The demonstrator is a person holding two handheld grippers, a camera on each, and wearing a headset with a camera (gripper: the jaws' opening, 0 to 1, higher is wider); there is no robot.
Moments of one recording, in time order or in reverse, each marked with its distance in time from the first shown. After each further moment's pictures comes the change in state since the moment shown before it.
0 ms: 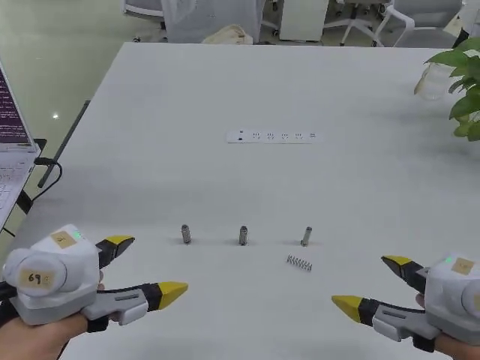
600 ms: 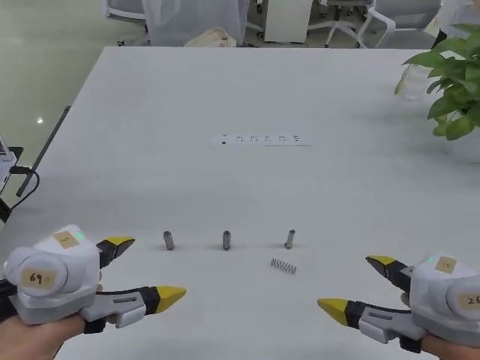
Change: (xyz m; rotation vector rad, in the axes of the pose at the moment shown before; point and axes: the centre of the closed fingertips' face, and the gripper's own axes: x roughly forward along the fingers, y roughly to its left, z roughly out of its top) left arm 0.023 -0.017 0.012 0.062 0.028 -0.057; right arm -0.007 -0.004 0.006 0.004 -0.009 0.012
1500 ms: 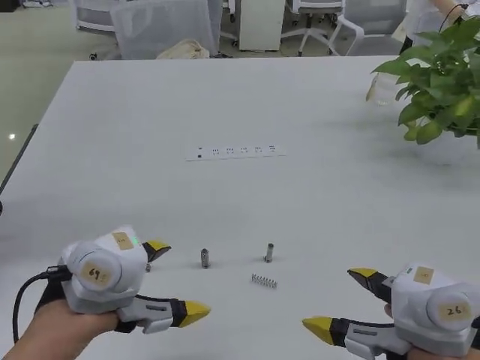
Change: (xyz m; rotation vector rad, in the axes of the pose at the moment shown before) left arm 0.079 -0.046 0.021 0.213 0.099 -0.223; right arm -0.003 -0.003 -0.004 0.000 0.028 0.018
